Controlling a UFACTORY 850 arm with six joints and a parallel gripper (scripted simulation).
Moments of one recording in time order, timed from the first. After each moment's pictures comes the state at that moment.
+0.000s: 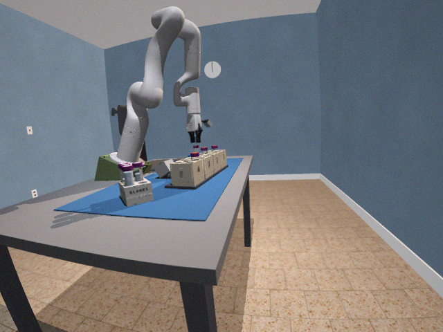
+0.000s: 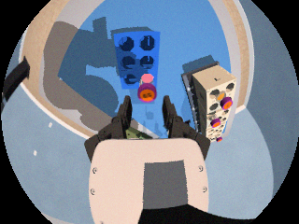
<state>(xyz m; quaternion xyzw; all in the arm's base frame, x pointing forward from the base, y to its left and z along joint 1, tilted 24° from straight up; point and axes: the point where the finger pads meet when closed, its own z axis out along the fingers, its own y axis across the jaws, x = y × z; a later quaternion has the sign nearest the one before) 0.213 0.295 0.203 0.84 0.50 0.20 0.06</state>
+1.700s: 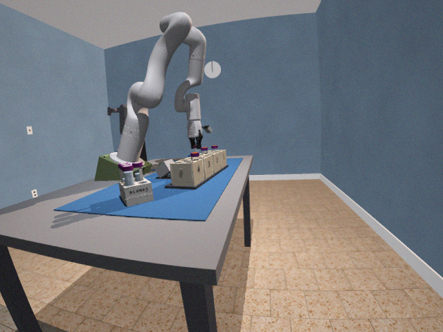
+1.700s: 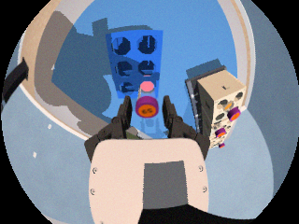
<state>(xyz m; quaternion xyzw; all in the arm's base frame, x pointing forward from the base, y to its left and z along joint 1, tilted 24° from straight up) 0.228 0.299 0.169 0.84 0.50 0.20 0.06</state>
